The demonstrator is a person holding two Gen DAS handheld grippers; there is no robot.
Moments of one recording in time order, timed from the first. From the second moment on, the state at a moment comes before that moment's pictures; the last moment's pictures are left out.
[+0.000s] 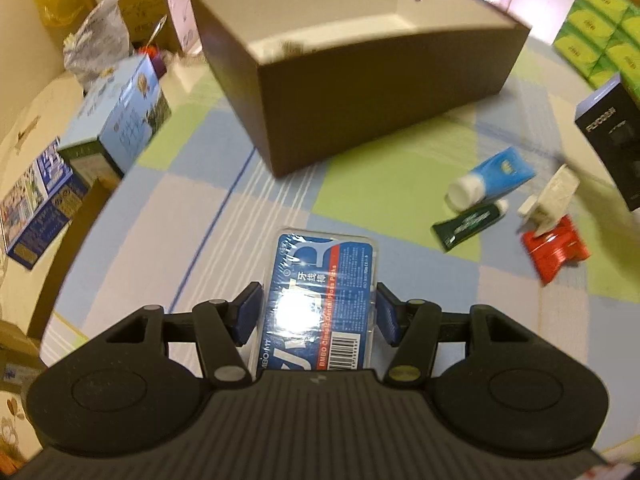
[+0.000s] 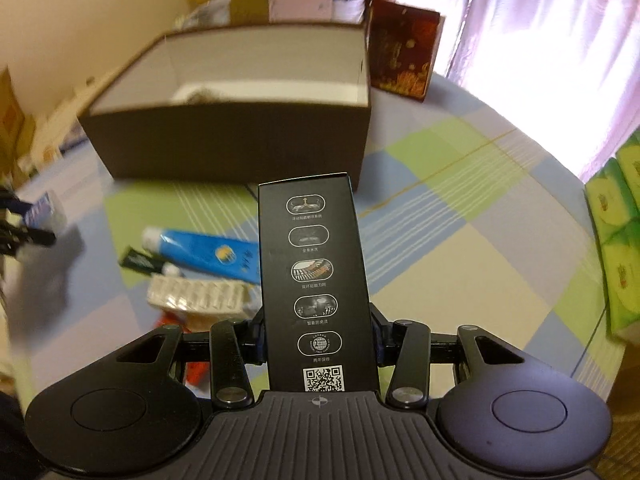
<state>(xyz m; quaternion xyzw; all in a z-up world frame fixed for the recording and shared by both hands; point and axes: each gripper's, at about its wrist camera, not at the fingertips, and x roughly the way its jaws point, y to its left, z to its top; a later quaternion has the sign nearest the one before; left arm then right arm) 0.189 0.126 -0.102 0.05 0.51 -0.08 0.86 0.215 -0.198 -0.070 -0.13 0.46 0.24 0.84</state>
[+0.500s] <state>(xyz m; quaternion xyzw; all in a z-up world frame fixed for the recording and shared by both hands) 0.238 0.114 -0.001 0.04 0.41 -0.13 0.90 0.241 -0.156 0.007 -0.09 0.40 0.29 0.87</state>
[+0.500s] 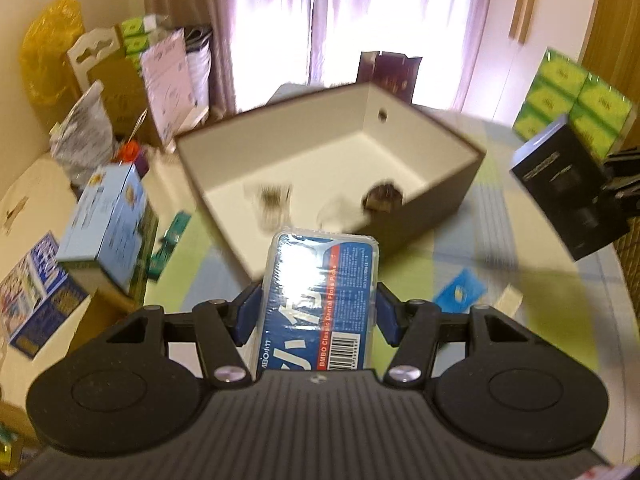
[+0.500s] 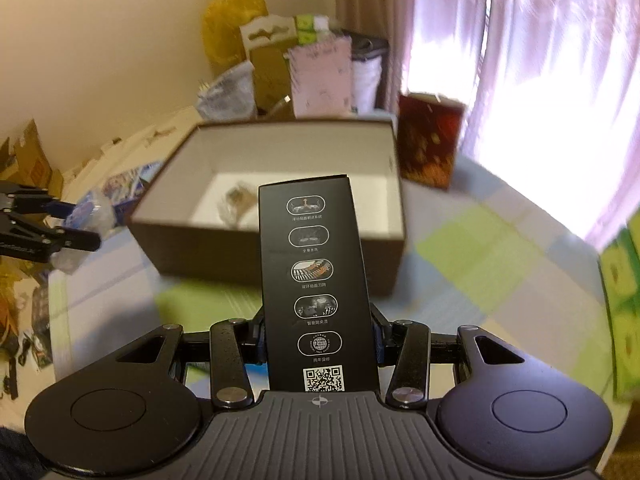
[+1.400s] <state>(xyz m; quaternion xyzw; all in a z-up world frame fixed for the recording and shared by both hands) 0.487 0.072 -0.079 -0.01 0.48 -0.12 0.87 0.461 -0.037 -0.064 -0.10 0.45 0.21 0.86</state>
